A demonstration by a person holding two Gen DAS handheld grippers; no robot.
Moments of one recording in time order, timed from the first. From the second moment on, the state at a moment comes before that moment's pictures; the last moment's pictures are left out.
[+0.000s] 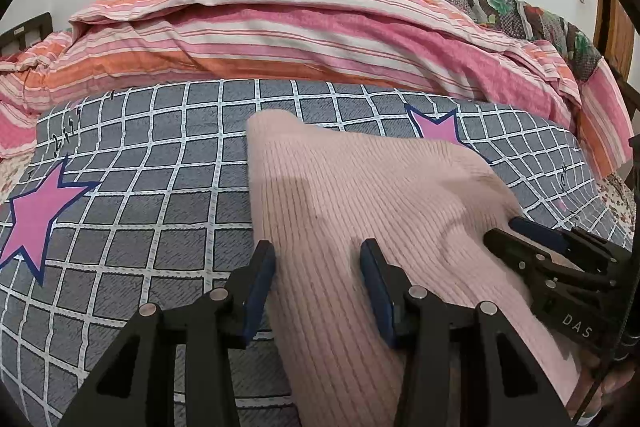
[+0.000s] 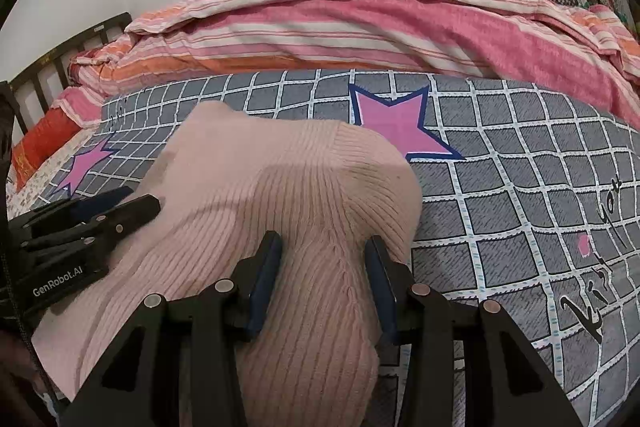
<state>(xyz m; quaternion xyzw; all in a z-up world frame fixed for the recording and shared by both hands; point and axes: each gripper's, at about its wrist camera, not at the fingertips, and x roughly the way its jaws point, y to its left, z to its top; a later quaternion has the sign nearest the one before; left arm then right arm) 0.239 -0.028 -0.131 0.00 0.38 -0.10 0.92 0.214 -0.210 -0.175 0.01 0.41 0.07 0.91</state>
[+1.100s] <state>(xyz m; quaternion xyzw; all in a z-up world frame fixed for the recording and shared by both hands) 0.201 -0.014 -0.123 -0.05 0.36 -0.14 0.92 0.184 -0.229 -0.151 0.05 0.39 0.06 0.92</state>
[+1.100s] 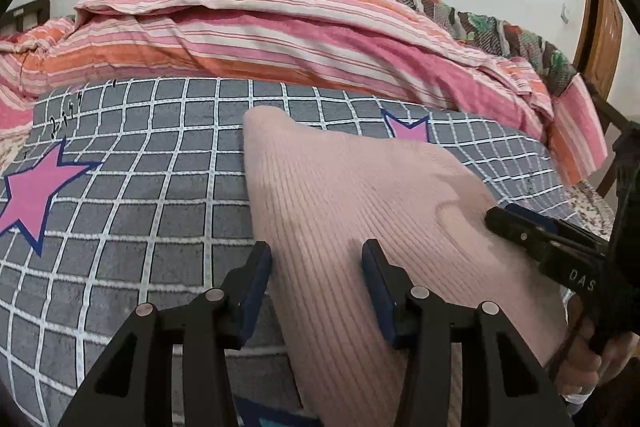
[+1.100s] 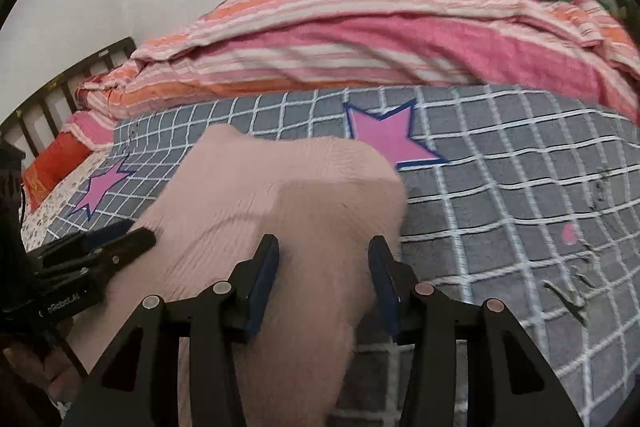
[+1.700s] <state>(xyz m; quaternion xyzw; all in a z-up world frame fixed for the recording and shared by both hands) 0.179 -0.012 -0.126 -0.05 0.36 -0.16 0.92 0.184 -0.236 -0.164 0.06 0.40 0.07 0.91</state>
